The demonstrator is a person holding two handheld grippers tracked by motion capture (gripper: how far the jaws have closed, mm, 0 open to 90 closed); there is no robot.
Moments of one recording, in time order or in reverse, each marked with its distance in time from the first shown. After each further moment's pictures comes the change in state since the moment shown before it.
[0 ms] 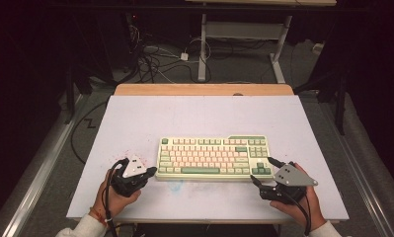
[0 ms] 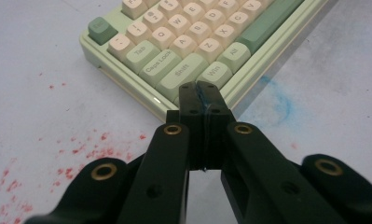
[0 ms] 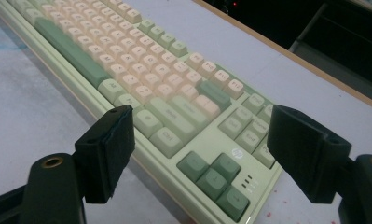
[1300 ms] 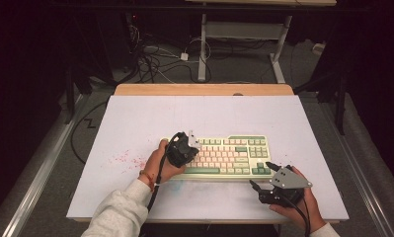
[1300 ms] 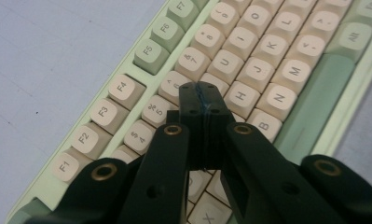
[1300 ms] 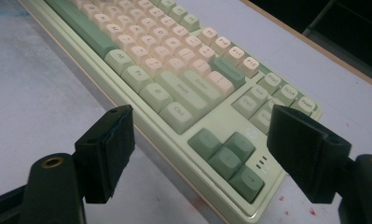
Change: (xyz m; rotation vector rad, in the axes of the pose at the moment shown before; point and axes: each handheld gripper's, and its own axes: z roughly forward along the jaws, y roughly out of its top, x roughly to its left) left arm -0.015 0.112 0.099 0.152 -0.047 0.134; right arm 0.004 -0.010 0.006 0.056 0.028 -0.031
